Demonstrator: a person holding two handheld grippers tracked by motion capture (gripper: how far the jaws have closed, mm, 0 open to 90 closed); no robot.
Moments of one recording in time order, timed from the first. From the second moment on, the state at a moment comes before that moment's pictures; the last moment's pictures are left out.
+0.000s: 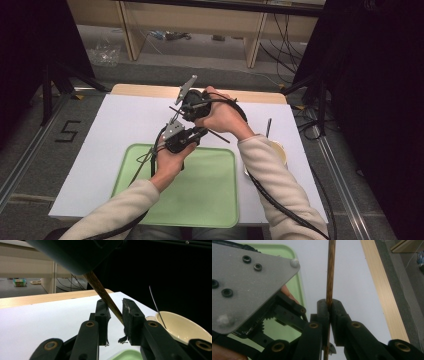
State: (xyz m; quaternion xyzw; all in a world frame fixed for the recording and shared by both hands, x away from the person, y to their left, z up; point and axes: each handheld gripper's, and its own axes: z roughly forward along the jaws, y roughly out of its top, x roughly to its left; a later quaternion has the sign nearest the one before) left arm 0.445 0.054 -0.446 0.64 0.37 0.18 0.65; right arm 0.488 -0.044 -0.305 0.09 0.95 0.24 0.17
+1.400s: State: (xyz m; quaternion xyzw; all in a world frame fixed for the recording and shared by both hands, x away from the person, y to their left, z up) left arm 0.410 0.168 -0.395 0.67 0.39 0.19 0.61; right arm 0.483 -0.130 -0.291 0.15 0.92 0.28 0.22
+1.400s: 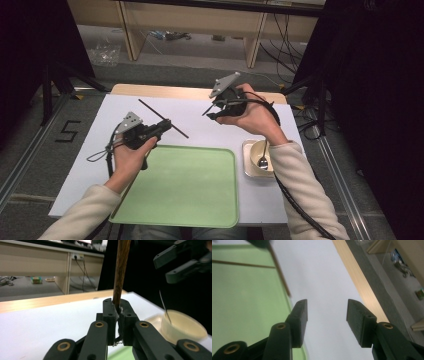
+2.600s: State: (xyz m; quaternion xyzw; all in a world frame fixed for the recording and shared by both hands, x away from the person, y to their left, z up) left arm 0.412 0.238 -0.382 0.84 0.48 0.02 0.26; right arm 0.482 -0.171 -0.329 0.20 0.92 0.27 0.18
